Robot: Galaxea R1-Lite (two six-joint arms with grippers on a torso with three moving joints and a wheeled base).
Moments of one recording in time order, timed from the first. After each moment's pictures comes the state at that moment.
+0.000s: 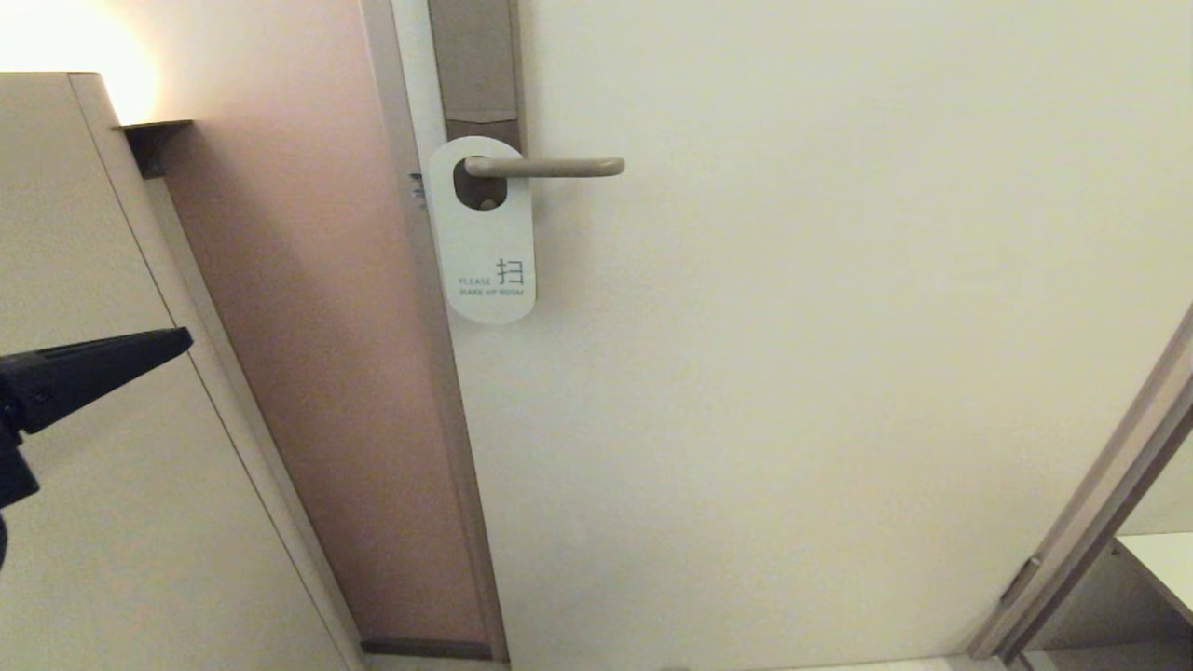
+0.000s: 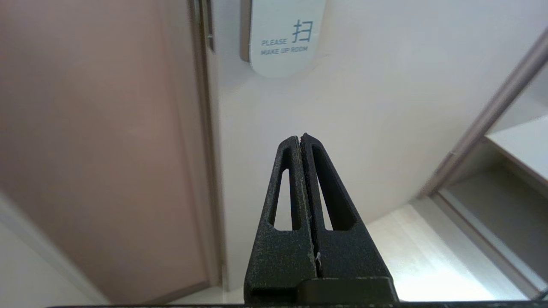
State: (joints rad) left arm -0.07 0.99 -0.78 -0.05 -0.39 -0.07; right arm -0.01 0.00 0.00 0.01 0.03 -0.10
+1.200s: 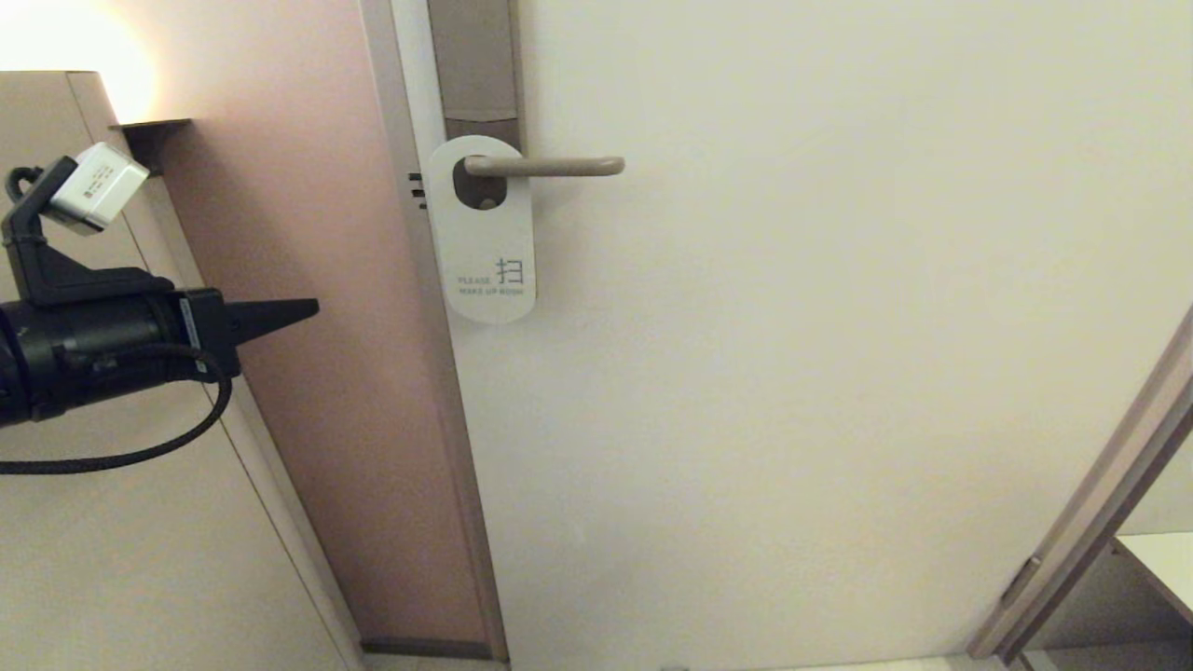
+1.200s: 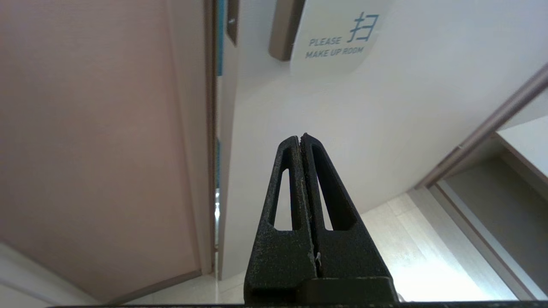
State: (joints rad) left arm -0.05 1.35 -0.91 -0.17 -0.43 -0.08; right arm -0.01 0.00 0.00 0.01 0.03 -0.10
